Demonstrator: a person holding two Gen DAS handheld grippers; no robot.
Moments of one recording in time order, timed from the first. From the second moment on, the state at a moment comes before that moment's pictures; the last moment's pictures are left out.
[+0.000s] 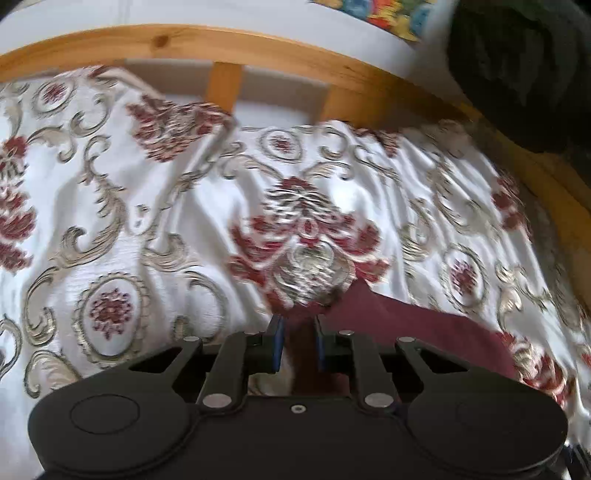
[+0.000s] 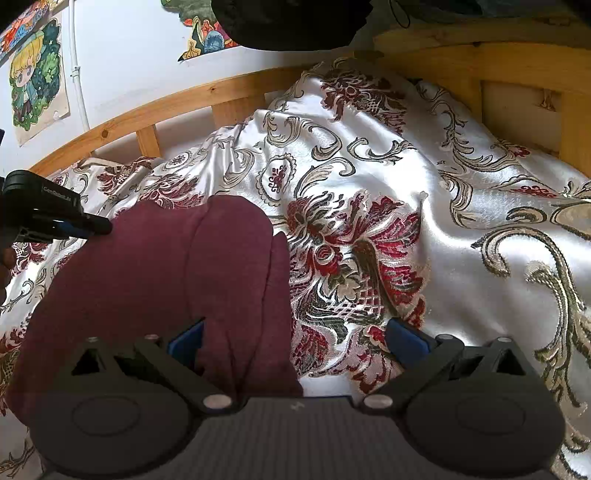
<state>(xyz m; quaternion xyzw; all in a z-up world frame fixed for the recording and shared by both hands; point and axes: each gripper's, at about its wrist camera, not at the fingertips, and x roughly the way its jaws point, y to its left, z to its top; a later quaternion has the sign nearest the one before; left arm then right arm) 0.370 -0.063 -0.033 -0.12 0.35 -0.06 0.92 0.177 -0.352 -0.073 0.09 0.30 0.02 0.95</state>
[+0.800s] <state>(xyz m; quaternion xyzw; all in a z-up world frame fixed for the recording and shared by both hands) 0.253 -0.059 -0.060 -0.18 0.38 -0.08 0.90 0.176 -0.358 -0.067 0.11 0.29 0.02 0.95</state>
